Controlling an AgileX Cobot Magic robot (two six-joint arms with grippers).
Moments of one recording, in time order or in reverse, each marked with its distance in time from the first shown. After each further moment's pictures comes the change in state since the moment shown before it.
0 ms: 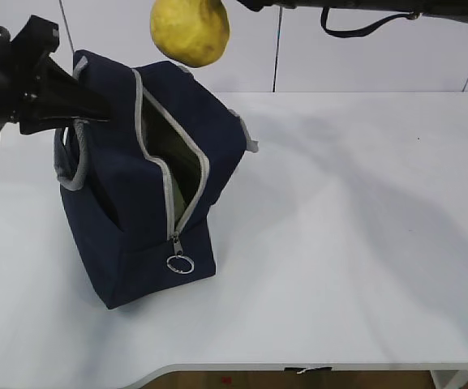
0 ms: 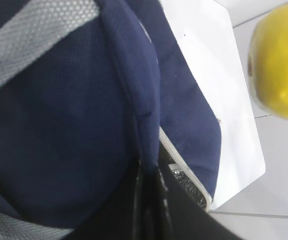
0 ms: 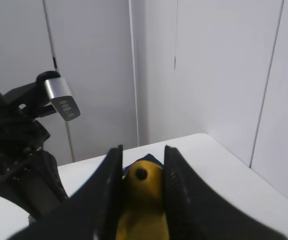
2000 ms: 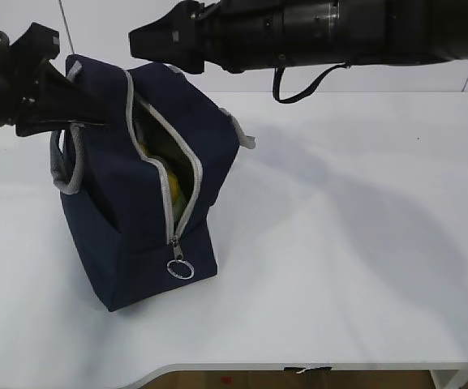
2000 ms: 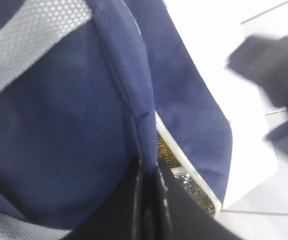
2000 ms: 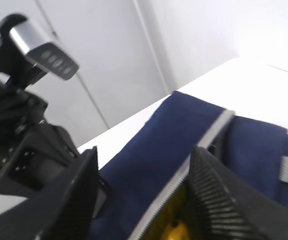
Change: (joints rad) left arm 0.000 0.000 0.000 0.040 -0.019 0.000; right arm 0.135 0.091 -0.003 -0.096 -0.157 0.368
